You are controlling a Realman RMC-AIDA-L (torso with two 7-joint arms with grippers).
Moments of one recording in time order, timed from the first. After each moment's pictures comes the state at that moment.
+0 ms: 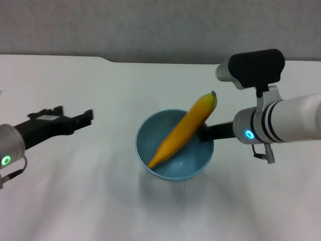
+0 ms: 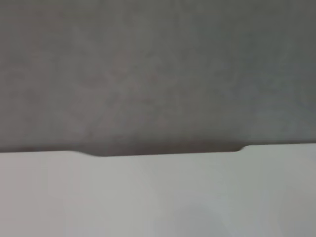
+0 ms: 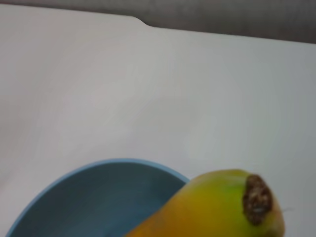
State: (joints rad) left arm -0.14 -2.04 -1.64 -1.23 1.73 -0.57 1.03; right arm 0.68 1.99 1.24 1.09 0.65 -0.73 -3.00
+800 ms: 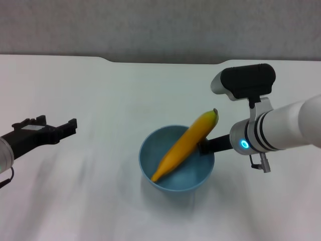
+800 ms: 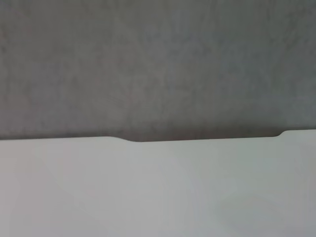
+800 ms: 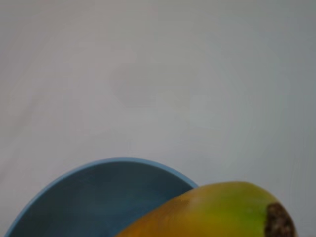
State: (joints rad) left arm -0.11 -2.04 -1.64 -1.19 1.75 -0.49 1.06; right arm 0.76 2.00 1.20 0.90 0.72 -0.70 -3.00
